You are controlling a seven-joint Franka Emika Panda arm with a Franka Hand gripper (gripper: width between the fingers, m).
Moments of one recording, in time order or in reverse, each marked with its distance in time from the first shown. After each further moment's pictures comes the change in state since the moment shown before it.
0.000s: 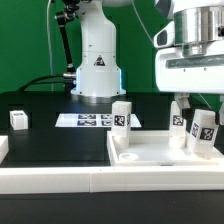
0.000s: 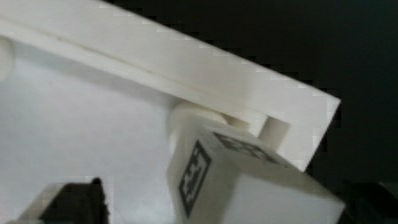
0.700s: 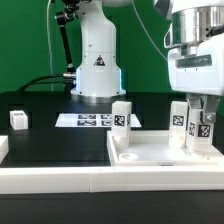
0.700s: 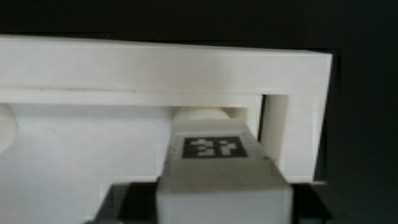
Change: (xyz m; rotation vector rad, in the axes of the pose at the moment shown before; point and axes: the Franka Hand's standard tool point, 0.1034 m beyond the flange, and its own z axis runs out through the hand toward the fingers) arm 0.000 0.002 0.000 0.008 0.002 0.438
